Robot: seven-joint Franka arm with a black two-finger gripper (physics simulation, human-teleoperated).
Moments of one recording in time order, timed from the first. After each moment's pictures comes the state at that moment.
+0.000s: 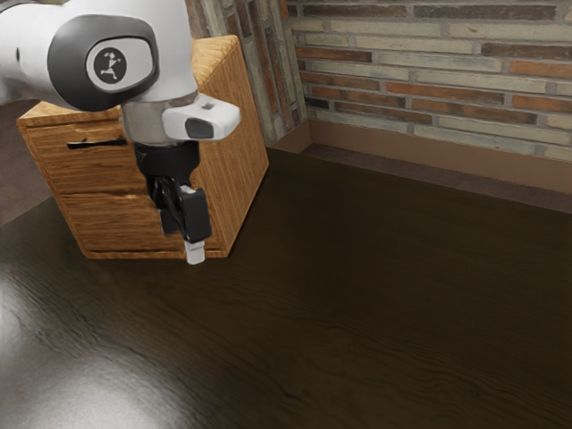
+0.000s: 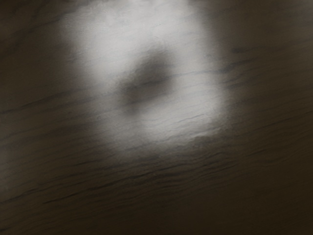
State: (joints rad) arm -0.06 -0.03 0.08 -1.49 0.04 1.30 0.36
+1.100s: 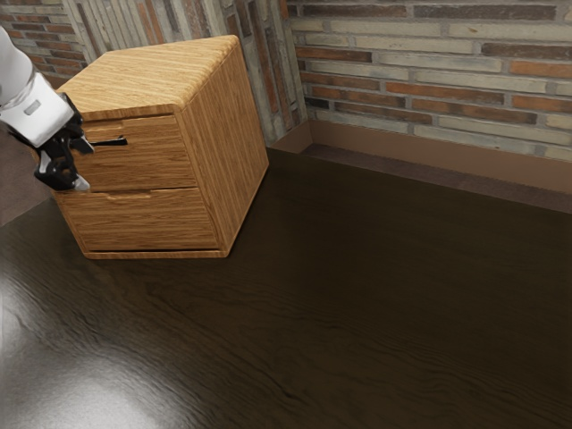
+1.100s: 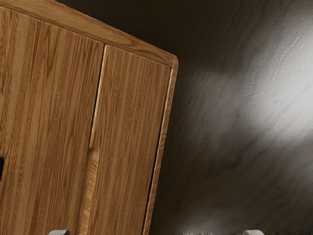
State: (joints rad) arm 0.09 -0.28 0.28 -1.82 0.22 2.01 1.23
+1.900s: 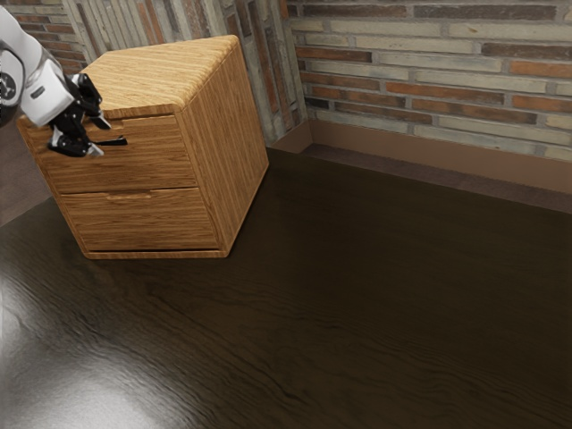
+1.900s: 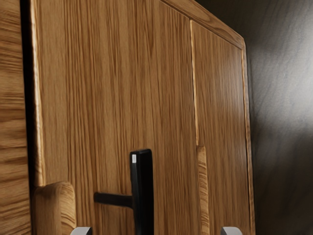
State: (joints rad) arm 0.26 0.03 0.28 -1.53 -0.05 2.10 1.70
